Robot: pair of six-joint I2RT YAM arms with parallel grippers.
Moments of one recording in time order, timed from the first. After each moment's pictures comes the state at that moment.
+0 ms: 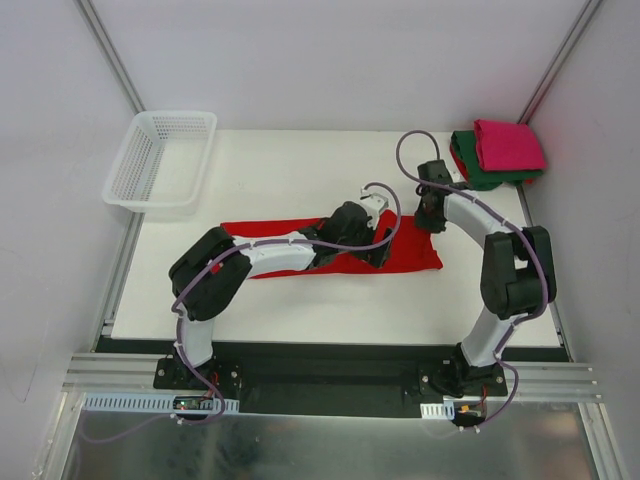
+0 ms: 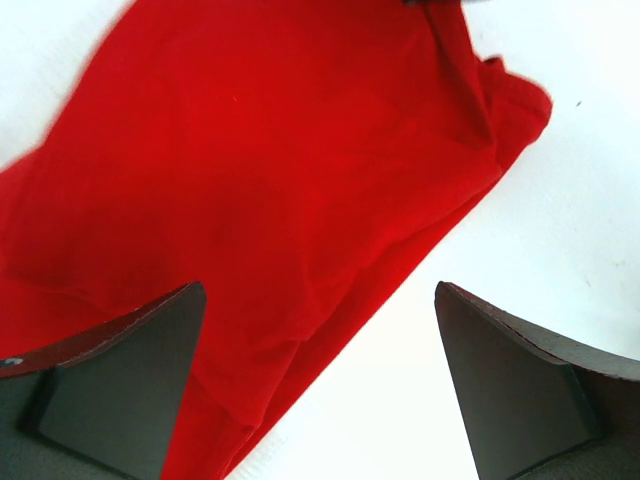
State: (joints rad) left arm -0.91 1.91 1.22 0.11 0.04 -0.30; right arm 0.24 1.76 1.23 -0.60 0.27 0.49
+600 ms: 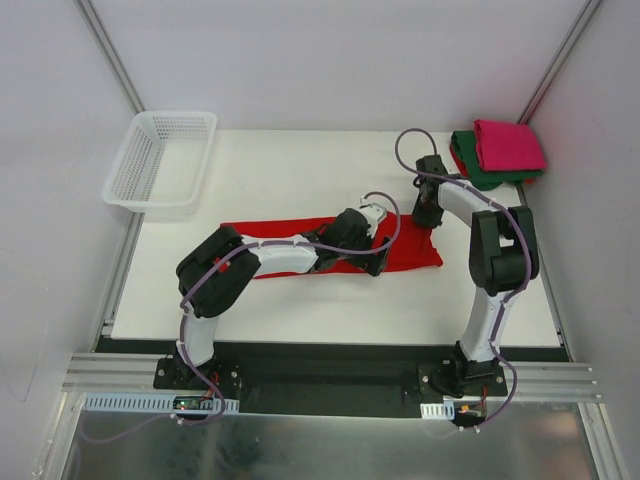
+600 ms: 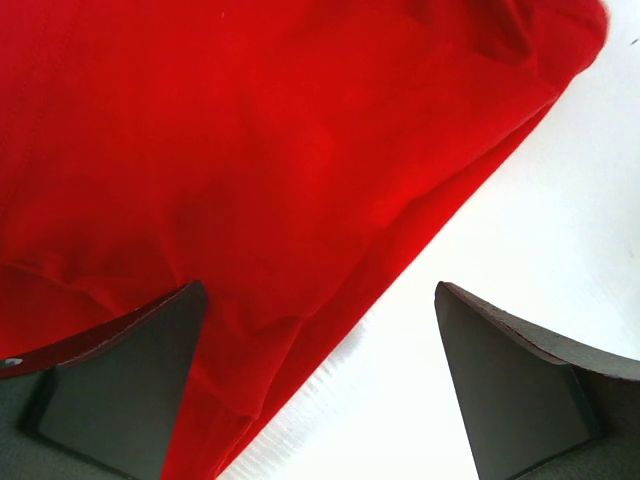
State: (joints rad) left arm -0.91 1.96 1.20 0.10 0.08 -0.32; right arm 0.19 1.96 1.37 -0.60 0.23 0.49
